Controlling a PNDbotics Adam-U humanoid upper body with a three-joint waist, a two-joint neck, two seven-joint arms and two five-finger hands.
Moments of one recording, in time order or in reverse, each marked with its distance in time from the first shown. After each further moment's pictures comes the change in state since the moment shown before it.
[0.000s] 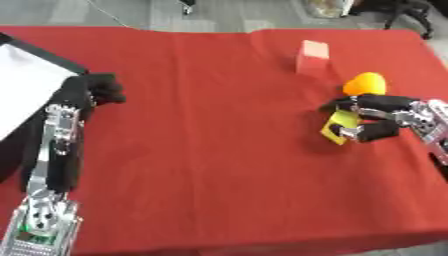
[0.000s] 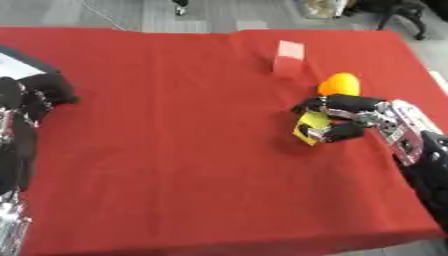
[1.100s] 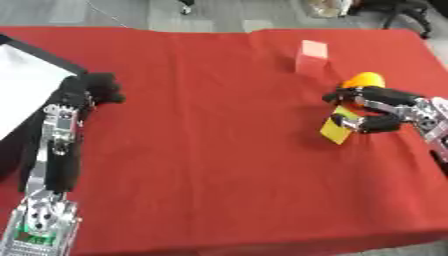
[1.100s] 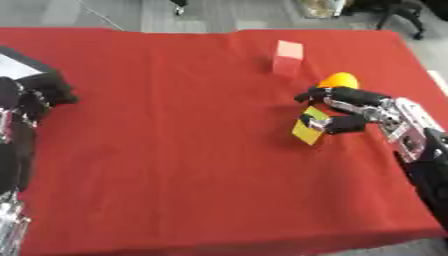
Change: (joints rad) left arm 0.000 0.000 0.000 0.000 0.000 0.000 0.000; right arm -0.006 0.000 -0.021 0.012 -0.052 0.027 -0.072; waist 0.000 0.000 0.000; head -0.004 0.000
